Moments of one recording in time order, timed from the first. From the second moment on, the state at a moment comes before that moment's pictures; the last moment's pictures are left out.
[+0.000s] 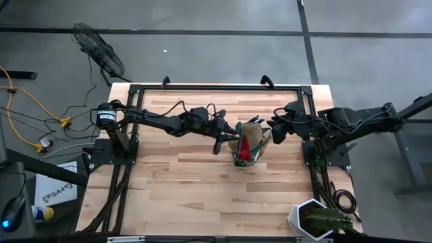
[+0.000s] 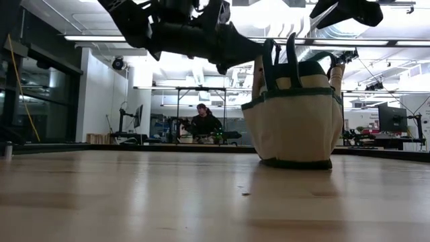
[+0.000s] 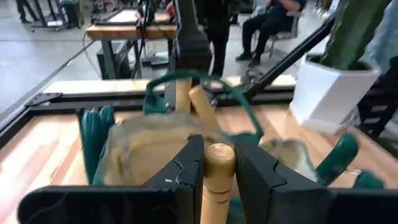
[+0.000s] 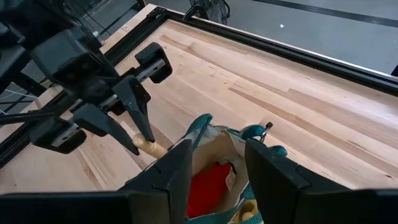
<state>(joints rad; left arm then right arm) 0.12 1.76 1.02 0.62 0.25 0.03 0.19 0.94 1.07 -0.86 0.59 0.91</state>
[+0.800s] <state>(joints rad) 0.12 1.76 1.02 0.59 0.26 -0.01 0.19 0.94 1.07 -0.86 0.55 0.94</state>
